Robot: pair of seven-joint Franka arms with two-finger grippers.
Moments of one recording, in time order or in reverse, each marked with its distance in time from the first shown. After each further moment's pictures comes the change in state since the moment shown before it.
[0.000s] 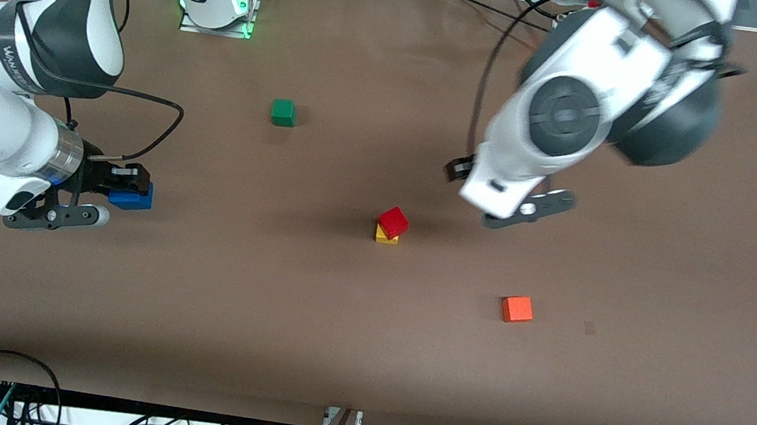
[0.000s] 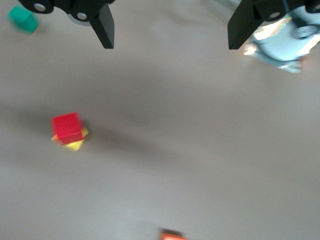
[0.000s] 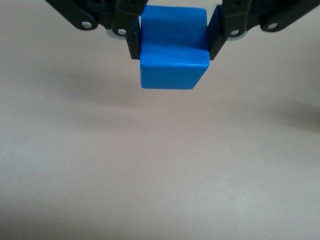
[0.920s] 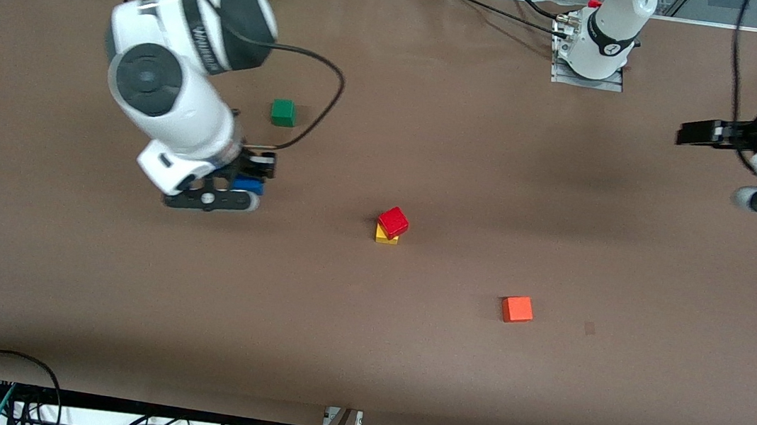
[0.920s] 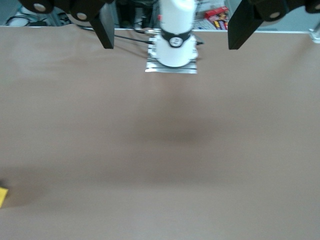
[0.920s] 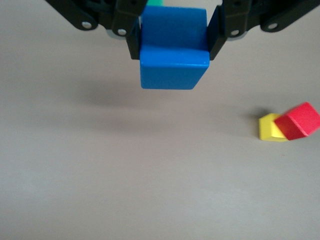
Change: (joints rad) left arm 0.427 -0.315 0.011 -0.305 0.085 -0.117 0.761; right arm 0.325 0.047 0.015 0.009 0.003 0.044 0.425
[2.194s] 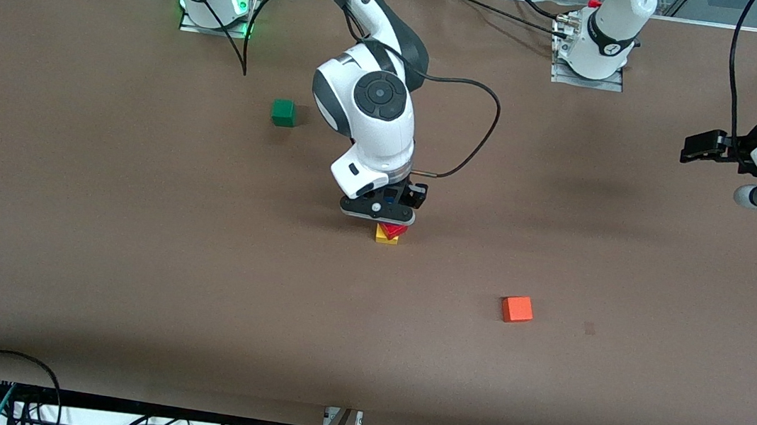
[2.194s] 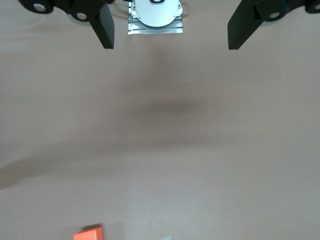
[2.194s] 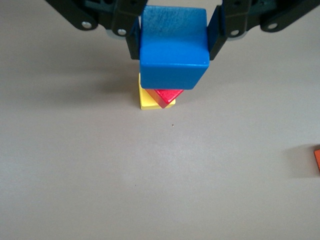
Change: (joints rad) left arm -0.123 -0.201 0.145 -0.405 0.018 0.365 0.102; right arm 0.250 0.338 0.007 0.207 0.000 0.352 0.441
